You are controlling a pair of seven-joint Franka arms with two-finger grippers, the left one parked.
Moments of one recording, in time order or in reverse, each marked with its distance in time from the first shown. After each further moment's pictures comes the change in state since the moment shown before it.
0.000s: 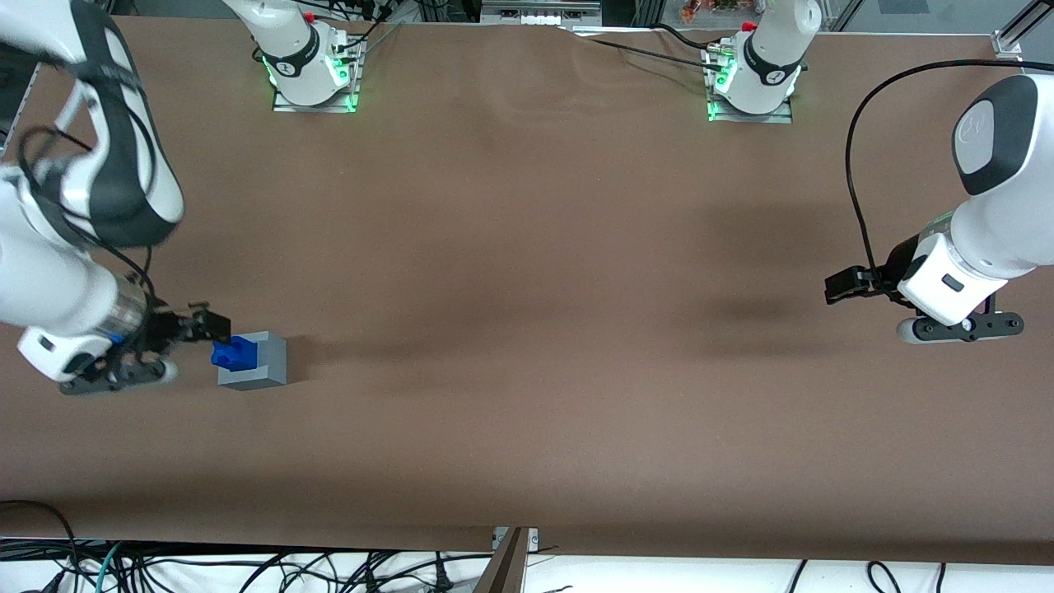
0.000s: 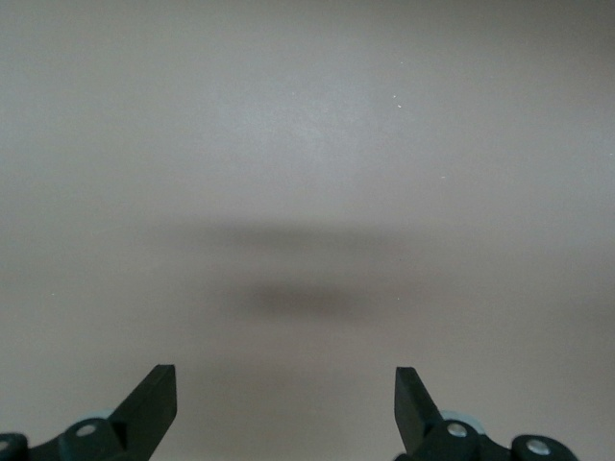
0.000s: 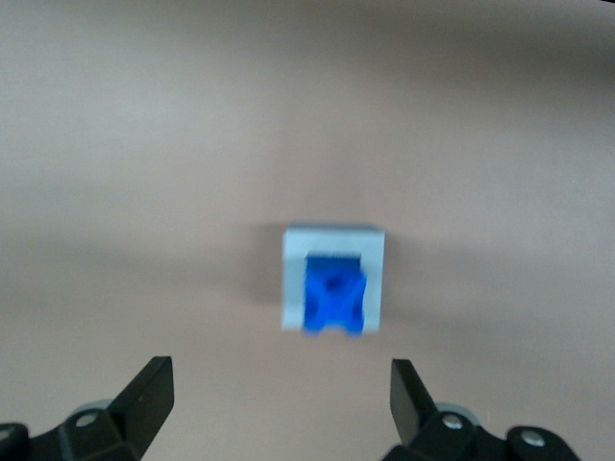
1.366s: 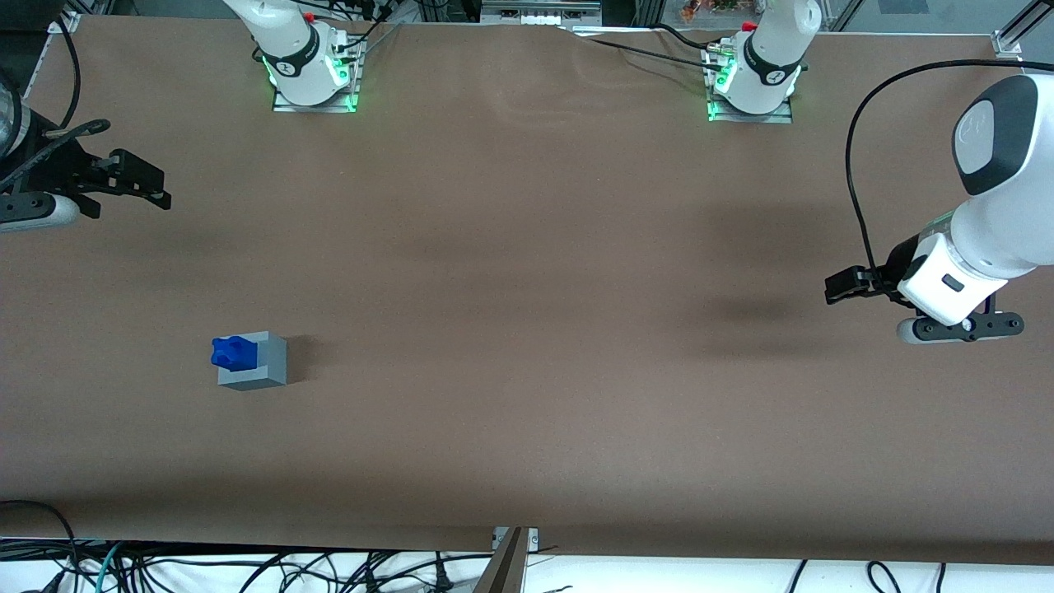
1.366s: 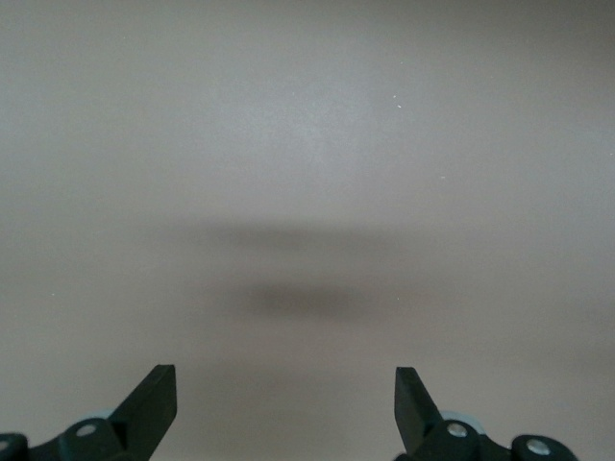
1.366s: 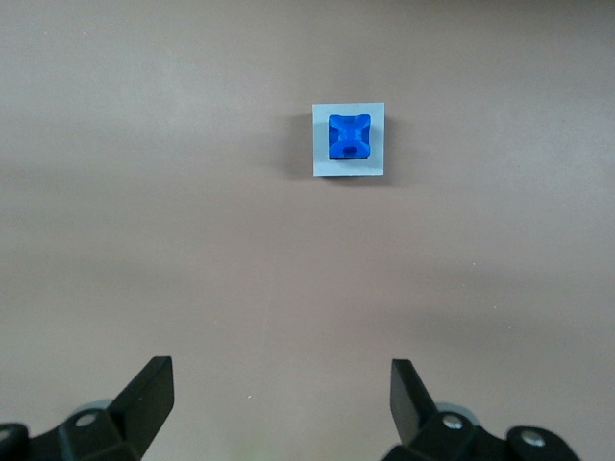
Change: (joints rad) arm -0.004 -0.371 -0.078 -0.140 0.153 -0.245 -0.050
